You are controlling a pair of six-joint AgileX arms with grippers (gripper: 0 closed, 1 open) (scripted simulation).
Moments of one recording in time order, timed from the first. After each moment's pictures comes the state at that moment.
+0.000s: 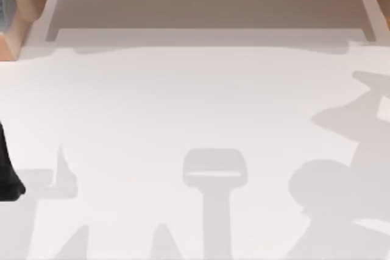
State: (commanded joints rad) left arm 0.00 0.00 0.00 0.00 0.00 0.00; right arm -0.40 1.61 0.94 0.26 -0.11 -0.08
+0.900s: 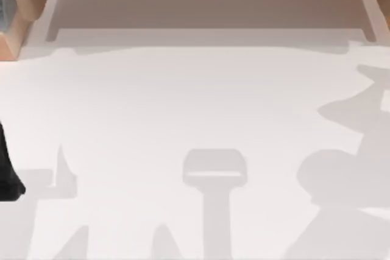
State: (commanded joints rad) left arm 0.00 0.00 0.00 0.00 0.00 0.00; right arm -0.40 1.67 0.97 0.28 -0.12 -0.07
